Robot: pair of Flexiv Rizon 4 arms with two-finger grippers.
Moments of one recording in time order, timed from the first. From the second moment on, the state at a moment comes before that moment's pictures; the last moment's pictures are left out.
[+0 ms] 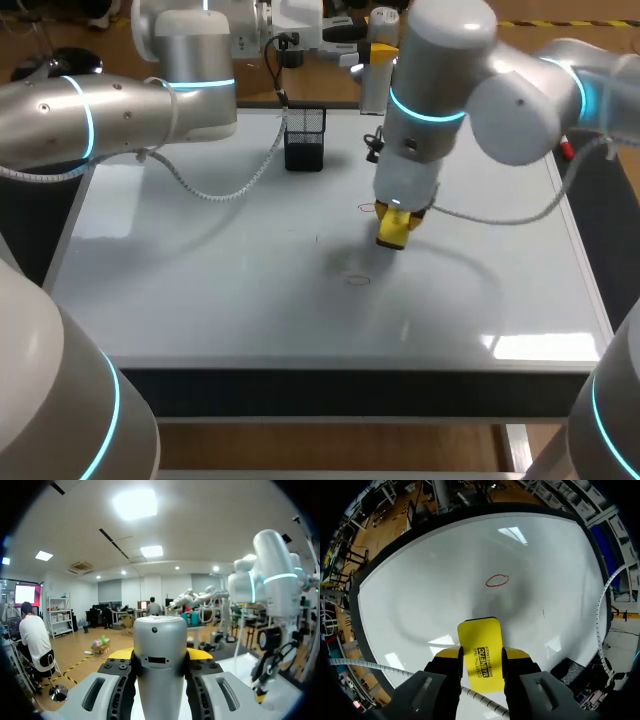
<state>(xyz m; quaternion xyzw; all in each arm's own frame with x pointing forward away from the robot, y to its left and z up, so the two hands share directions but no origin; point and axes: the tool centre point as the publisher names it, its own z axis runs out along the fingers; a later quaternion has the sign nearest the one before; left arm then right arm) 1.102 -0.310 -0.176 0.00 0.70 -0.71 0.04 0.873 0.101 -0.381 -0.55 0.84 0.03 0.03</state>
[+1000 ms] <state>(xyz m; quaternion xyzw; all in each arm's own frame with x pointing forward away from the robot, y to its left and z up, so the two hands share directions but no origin) 1.102 -0.310 -0.176 0.00 0.70 -0.71 0.04 0.917 0.159 -0.401 -0.62 0.79 0.01 -0.04</state>
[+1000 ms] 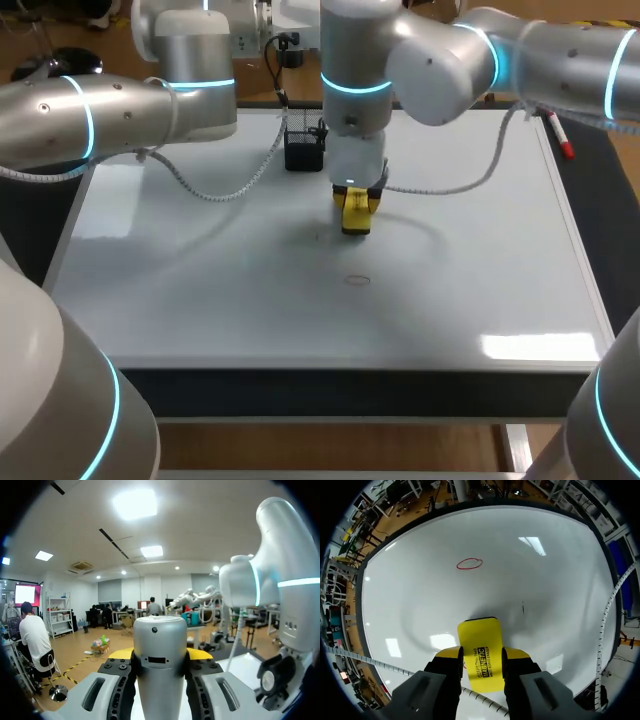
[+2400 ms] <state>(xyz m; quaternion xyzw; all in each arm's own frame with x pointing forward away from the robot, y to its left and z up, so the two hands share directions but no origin) 1.102 -0.310 -0.176 0.00 0.70 -0.71 0.04 0.926 0.091 -0.414 -0.54 0.84 0.00 -0.08</state>
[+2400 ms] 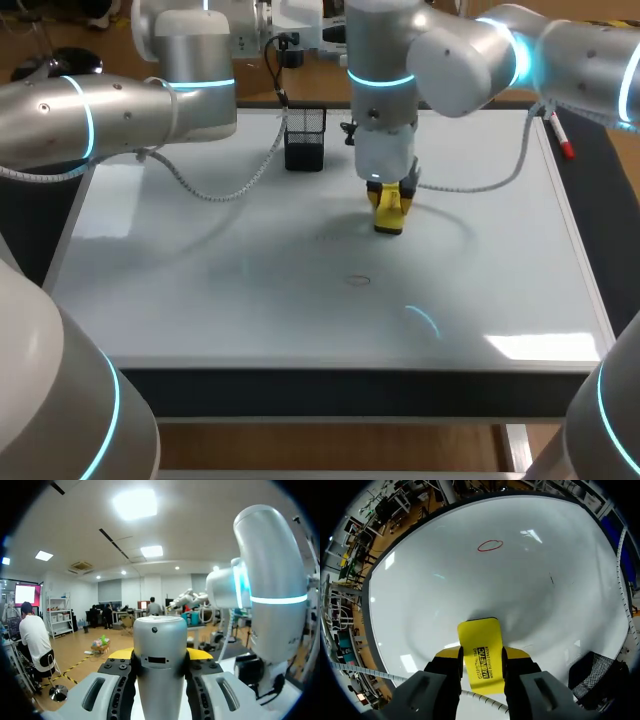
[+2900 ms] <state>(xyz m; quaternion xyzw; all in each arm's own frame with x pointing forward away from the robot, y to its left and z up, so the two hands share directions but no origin) 1.102 -0.310 -0.176 0.00 0.70 -0.71 0.04 0.918 0.054 -0.396 -0.51 0.86 -0.01 -0.06</state>
